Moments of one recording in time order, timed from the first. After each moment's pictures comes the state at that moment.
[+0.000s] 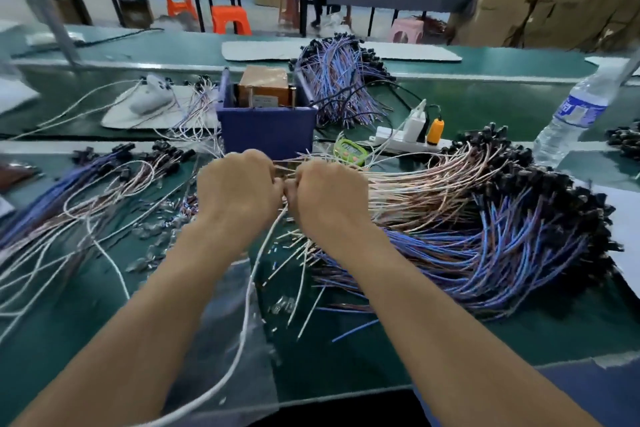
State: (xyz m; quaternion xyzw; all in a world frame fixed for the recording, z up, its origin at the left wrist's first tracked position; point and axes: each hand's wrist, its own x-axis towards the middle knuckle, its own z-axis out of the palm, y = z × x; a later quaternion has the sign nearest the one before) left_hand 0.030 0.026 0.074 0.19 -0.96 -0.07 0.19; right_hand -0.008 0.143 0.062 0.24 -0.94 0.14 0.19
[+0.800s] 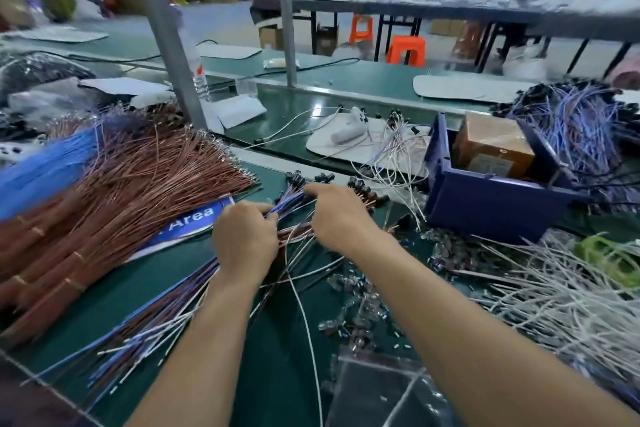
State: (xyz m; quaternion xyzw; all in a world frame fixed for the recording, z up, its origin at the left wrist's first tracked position) left_hand 0.098 -0.223 -0.003 0.48 -0.81 -0.18 0.30; right_hand -0.017 -0.131 0.040 0.44 -0.86 0.23 -0.12
